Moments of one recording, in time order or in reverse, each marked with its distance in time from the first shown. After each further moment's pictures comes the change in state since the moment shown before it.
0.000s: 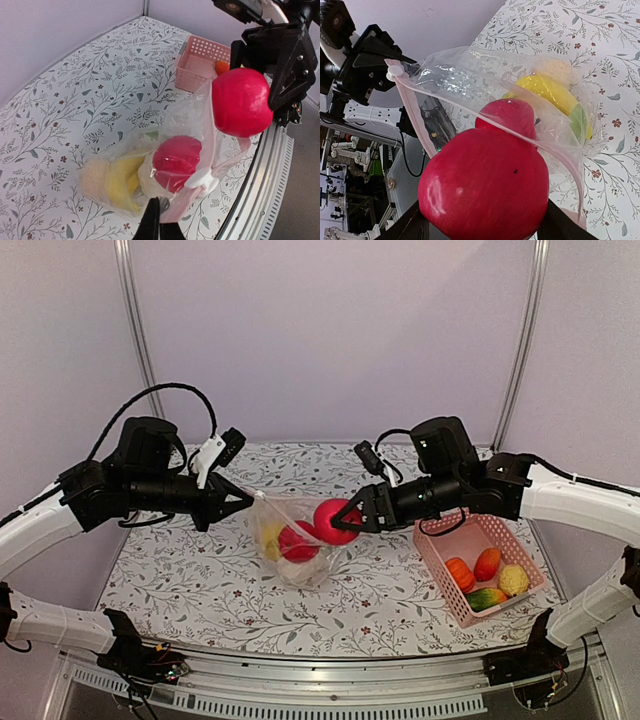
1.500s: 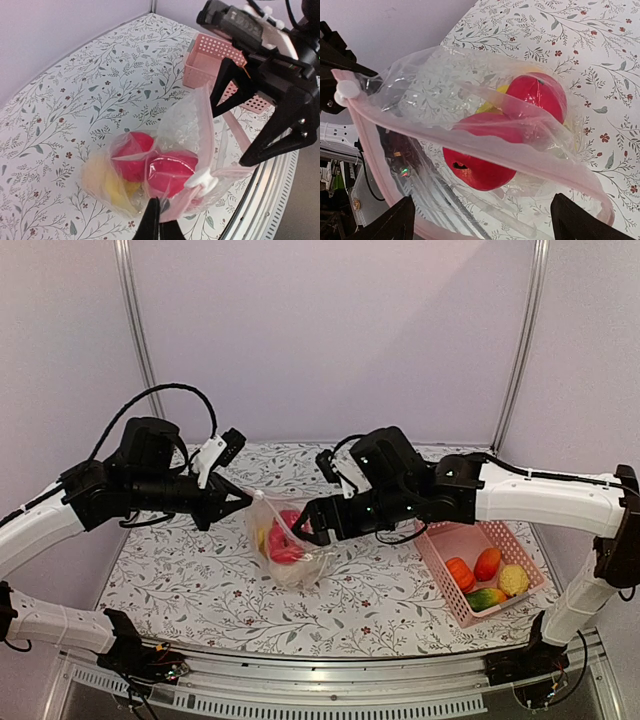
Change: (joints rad) left arm 0.002 0.008 0.000 -0.006 -0.021 -0.003; right arm 0.157 0.248 0.209 -0.064 0.325 0.007
